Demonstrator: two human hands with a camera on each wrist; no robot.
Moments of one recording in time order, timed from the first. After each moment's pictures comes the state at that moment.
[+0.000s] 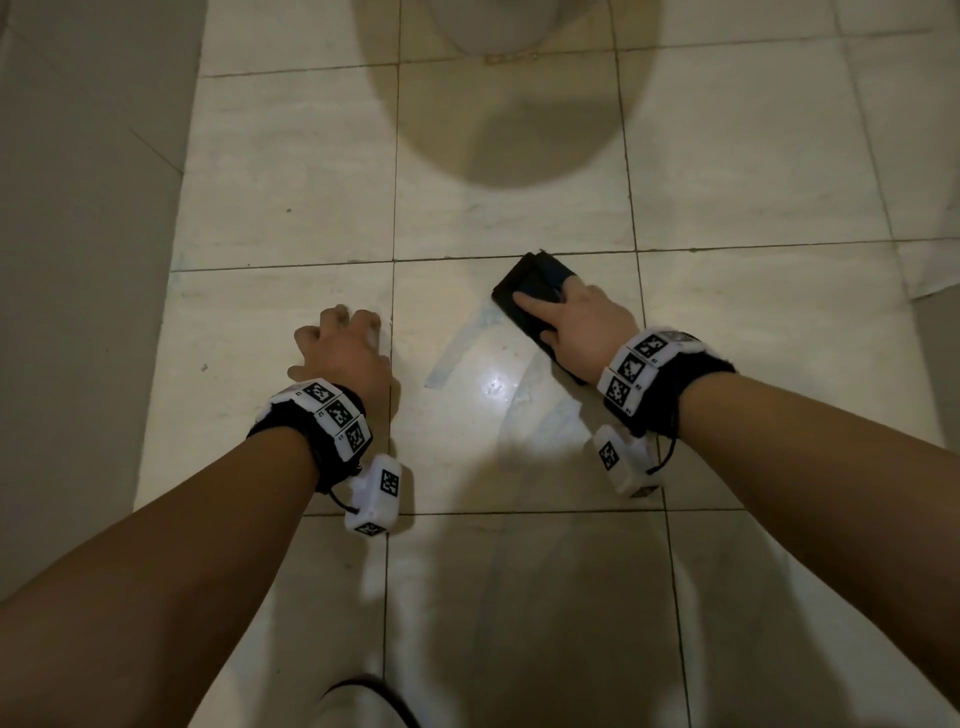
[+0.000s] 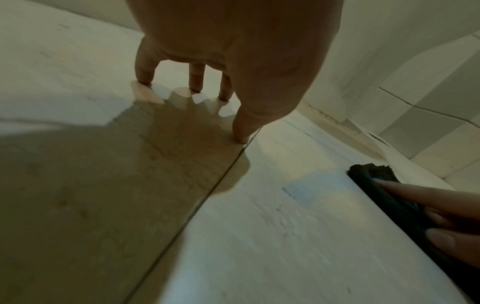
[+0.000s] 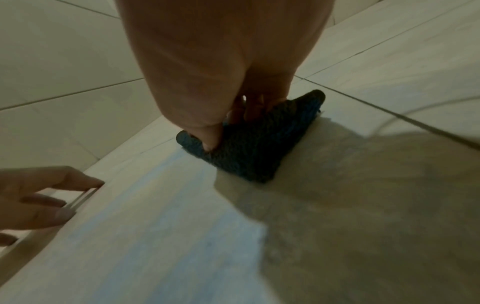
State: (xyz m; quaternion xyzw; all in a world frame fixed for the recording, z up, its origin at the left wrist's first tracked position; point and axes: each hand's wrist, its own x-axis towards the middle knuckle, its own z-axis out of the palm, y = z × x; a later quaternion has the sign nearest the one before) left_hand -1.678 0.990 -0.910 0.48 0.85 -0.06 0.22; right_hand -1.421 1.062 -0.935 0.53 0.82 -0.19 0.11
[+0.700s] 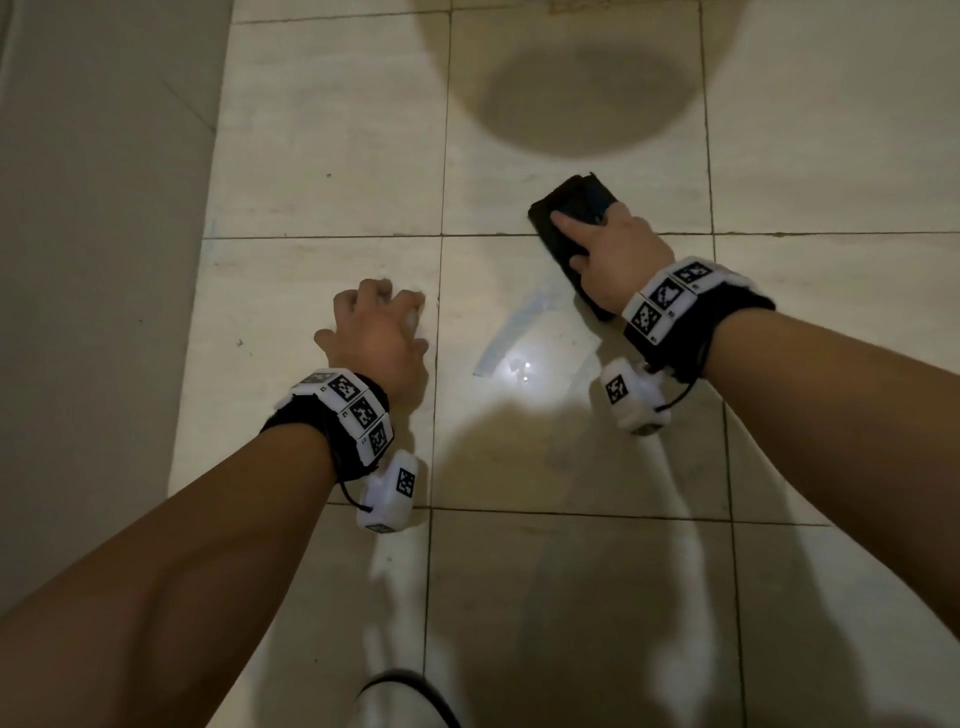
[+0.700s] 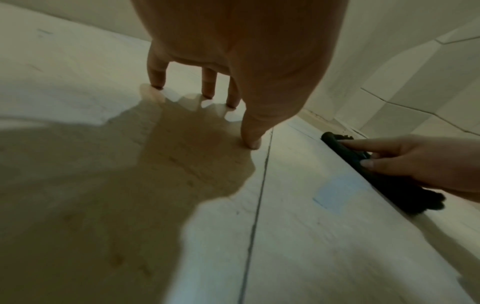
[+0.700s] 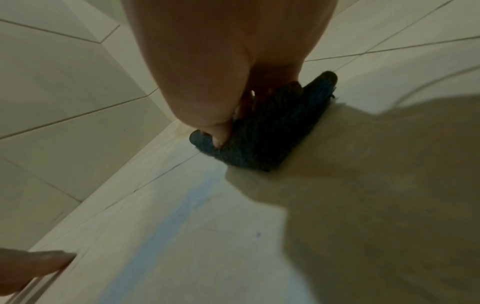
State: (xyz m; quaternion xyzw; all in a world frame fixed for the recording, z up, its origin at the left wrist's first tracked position) left_hand -1.706 0.985 -0.921 0.56 0.81 -0.05 0.16; right_hand -1.467 1.120 -0.937 0.57 0.79 -0.19 0.09
